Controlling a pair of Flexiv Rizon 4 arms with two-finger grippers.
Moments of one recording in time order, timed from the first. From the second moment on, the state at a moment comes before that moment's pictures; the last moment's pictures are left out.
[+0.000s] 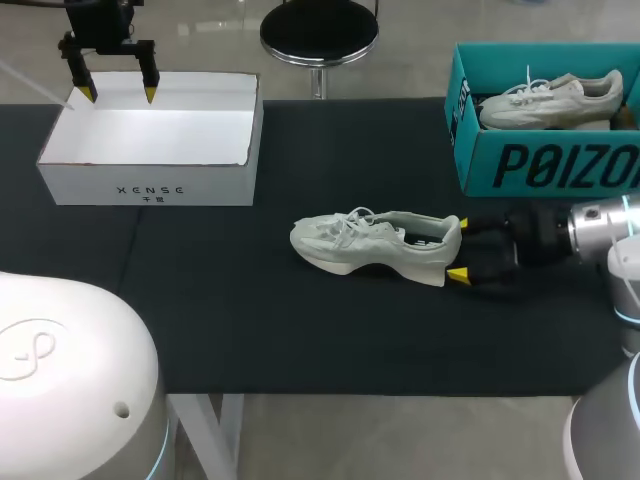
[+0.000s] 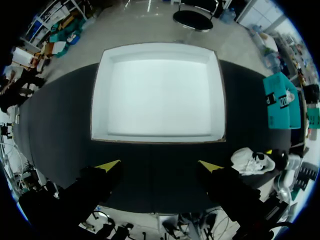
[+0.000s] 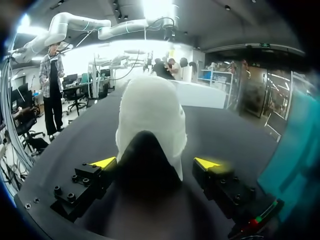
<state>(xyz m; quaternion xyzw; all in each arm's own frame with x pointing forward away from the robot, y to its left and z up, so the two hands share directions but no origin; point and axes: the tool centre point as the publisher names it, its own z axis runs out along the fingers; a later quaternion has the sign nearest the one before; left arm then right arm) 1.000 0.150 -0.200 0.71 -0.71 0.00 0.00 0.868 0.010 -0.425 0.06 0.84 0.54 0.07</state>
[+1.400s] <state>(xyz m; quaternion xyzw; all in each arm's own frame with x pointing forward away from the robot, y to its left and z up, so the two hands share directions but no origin) 1.000 0.150 -0.200 0.71 -0.71 0.00 0.00 0.871 0.021 -0.428 0.06 0.84 0.54 0.06</state>
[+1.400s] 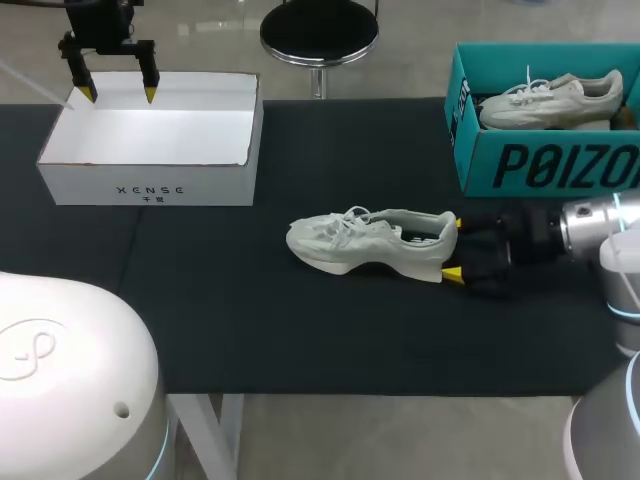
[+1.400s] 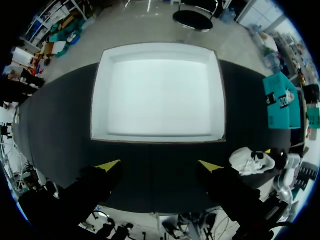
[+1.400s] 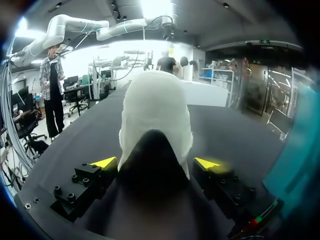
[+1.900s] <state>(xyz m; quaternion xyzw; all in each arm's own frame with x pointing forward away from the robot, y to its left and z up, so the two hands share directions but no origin) 1.000 0.150 -0.200 0.71 -0.71 0.00 0.00 0.875 0.030 -0.431 0.06 0.84 0.54 0.05</state>
